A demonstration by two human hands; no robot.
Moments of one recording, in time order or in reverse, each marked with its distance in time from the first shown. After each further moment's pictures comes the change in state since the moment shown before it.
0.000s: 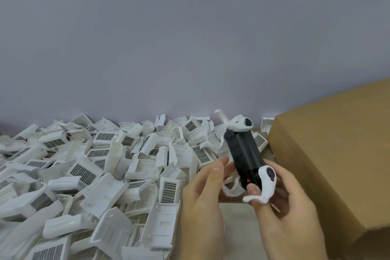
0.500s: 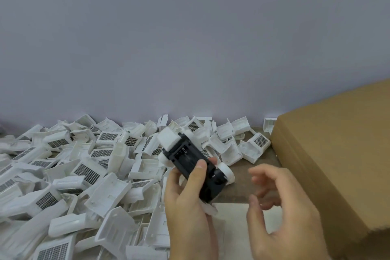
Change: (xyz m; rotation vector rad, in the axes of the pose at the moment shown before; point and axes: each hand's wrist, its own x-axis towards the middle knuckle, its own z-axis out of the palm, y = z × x) left_hand 0.002 0.008 -0.006 -0.371 0.234 0.022; right_hand -0.006 -0.005 0.001 -0.349 -0.060 -0.534
